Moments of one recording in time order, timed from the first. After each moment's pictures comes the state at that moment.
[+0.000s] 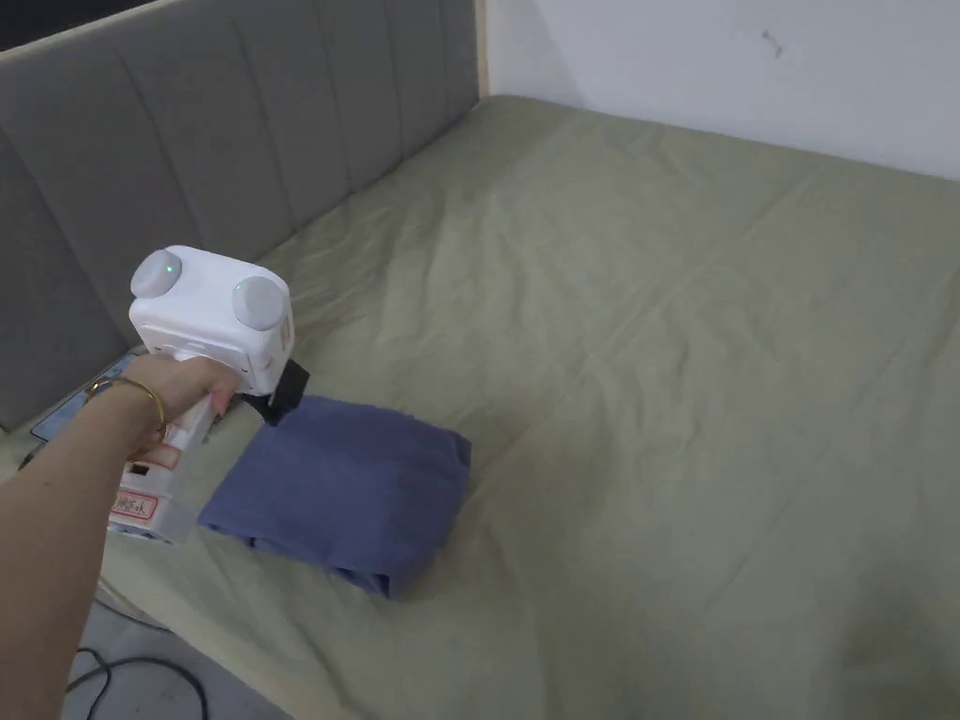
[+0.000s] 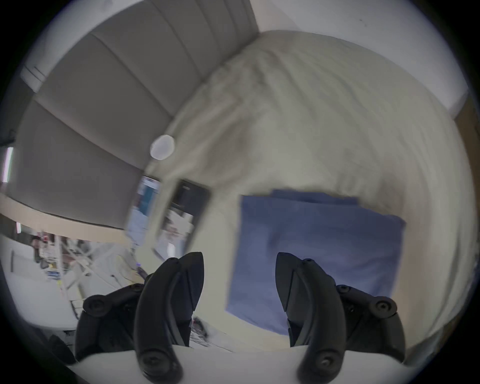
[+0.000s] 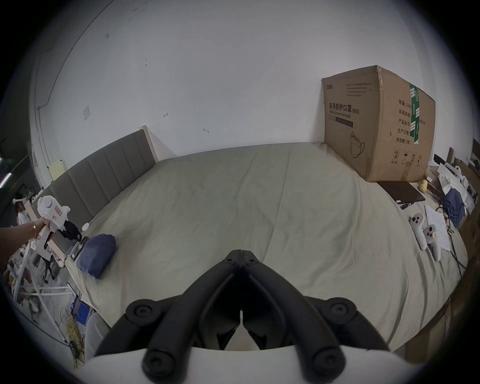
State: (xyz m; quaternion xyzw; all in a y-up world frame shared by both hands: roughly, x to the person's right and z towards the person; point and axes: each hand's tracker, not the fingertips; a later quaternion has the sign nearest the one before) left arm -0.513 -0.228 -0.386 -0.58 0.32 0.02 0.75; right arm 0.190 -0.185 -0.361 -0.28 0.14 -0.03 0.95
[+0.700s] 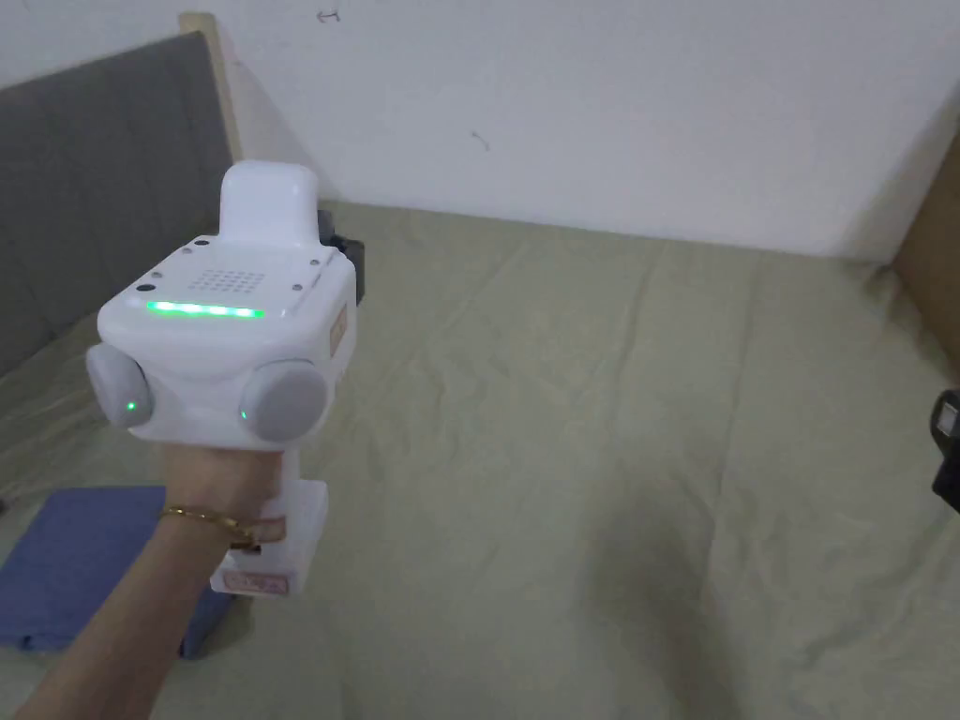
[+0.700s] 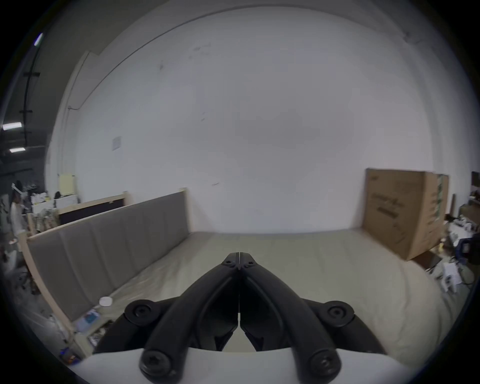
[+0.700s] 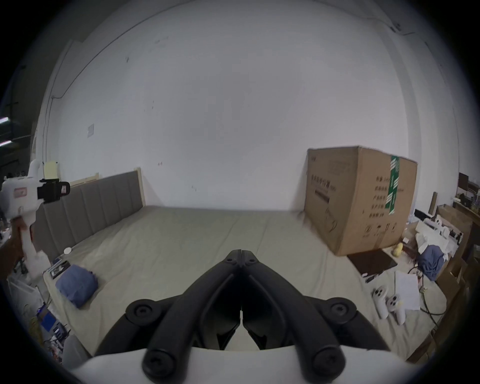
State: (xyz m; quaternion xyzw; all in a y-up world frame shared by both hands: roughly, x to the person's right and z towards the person) left arm -0.191 -0.053 -0.384 -0.05 0.12 0.00 0.99; right arm 0.230 -0.076 -0.357 -0.09 0.09 0.02 0.99
